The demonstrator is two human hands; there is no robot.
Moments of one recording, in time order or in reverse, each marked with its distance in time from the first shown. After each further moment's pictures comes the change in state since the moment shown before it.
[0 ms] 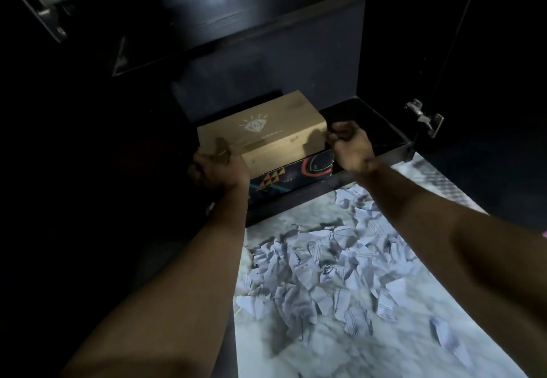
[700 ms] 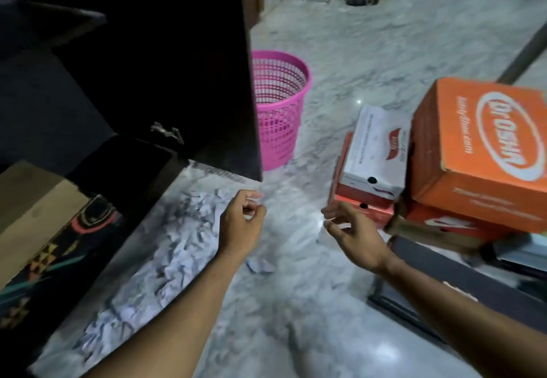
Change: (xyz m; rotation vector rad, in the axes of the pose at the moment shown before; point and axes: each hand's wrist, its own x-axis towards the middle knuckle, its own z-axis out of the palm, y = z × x) left_hand -0.368 0.000 -0.013 0.059 -1.485 0.588; right_hand -0.368 0.092 -0.332 -0.292 0.460 0.169
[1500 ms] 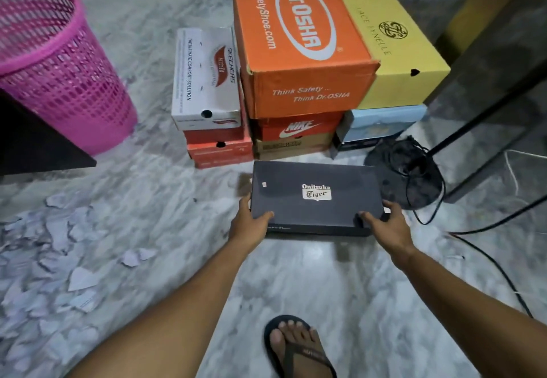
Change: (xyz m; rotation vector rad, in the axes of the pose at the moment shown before) left_hand -0.126 -0.002 0.256 0.176 -0.745 -0.310; right_hand -0.239 0.233 -0.141 0.165 0.735 0.951
